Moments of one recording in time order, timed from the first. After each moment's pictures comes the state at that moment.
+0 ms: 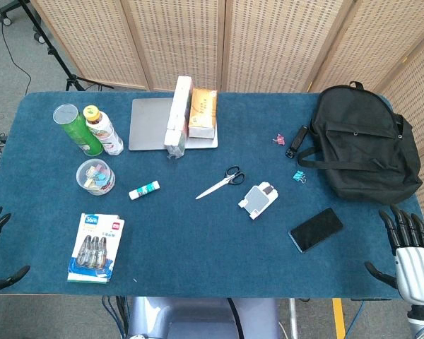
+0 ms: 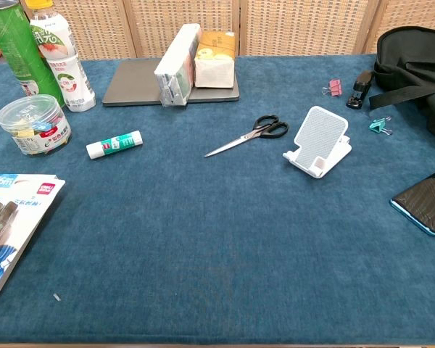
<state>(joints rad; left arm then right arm) 0.04 -1.07 0.04 -1.61 1.73 1.73 -0.14 -0.02 -1.08 0.05 -1.77 -1.61 1.62 -0.14</state>
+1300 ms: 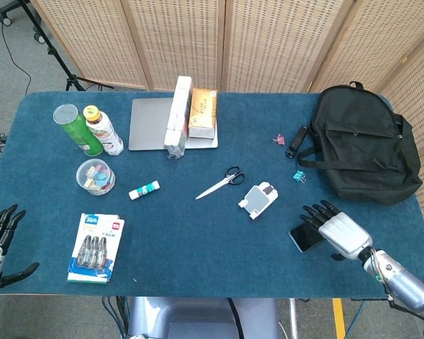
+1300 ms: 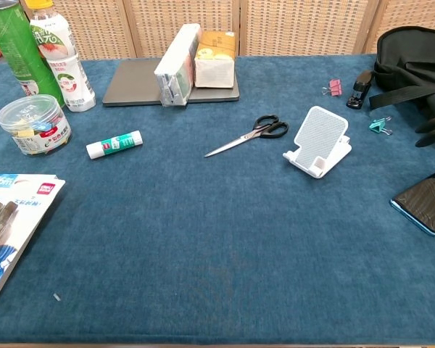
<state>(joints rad) 0.00 -1.09 0.03 -1.64 1.68 1.62 -0.05 0.51 -0.99 0.00 -1.57 -1.75 0.83 -0.02</state>
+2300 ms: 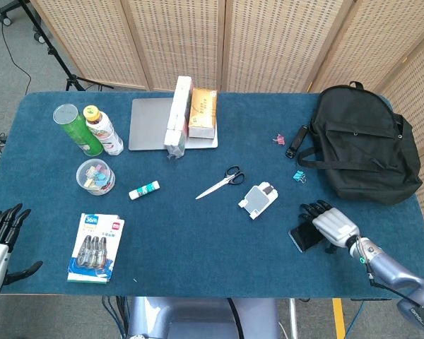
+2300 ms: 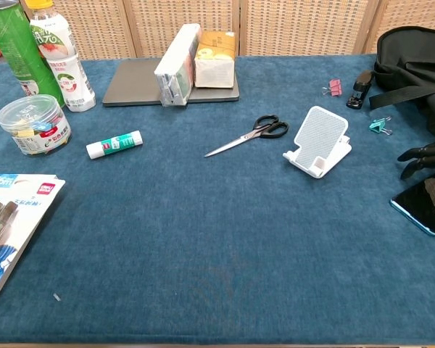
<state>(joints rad) -0.01 -1.10 0.03 -1.65 1.66 1.59 -0.03 0.61 -1.21 -0.07 -1.29 -1.67 0.74 0.14</state>
